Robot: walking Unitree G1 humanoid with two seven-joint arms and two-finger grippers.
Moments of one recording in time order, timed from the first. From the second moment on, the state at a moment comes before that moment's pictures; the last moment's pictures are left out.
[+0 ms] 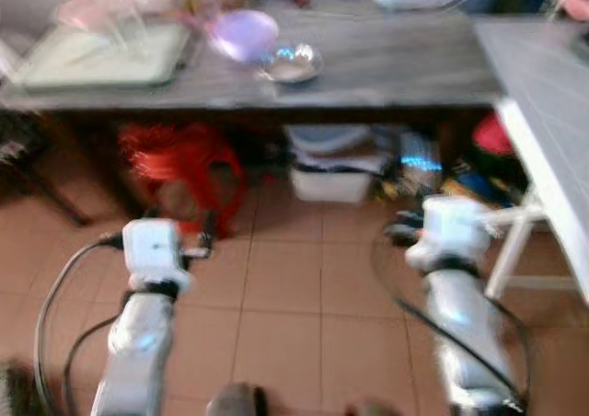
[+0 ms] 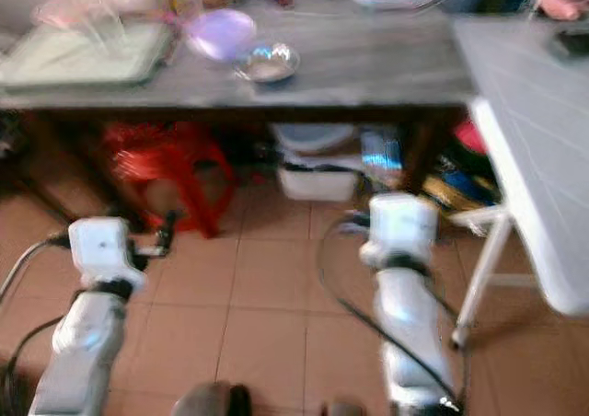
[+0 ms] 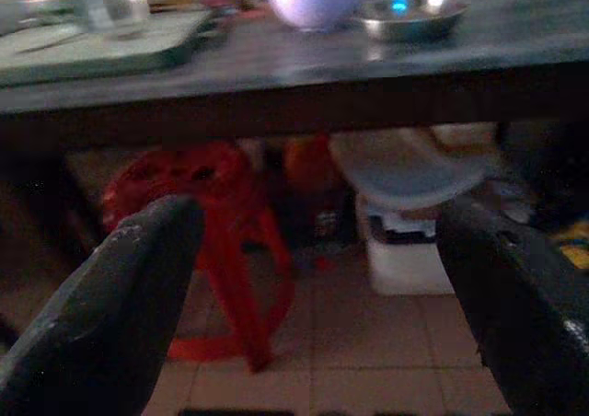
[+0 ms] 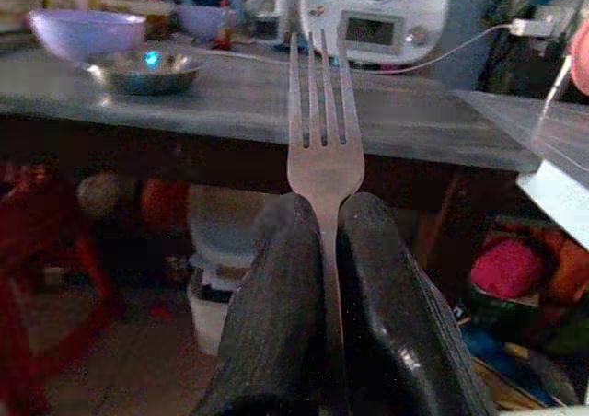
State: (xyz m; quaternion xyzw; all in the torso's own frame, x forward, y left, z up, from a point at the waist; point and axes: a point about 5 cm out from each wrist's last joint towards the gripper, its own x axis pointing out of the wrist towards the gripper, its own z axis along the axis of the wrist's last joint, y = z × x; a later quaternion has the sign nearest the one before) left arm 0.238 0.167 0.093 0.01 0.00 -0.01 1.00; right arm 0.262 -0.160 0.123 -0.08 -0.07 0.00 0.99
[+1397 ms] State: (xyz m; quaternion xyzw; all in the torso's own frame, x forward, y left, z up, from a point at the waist) left arm 0.258 0.146 0.103 -0.02 -0.02 -0.04 1.00; right arm 0.278 -0.180 0.130 -0.09 -0.07 -0.01 0.99
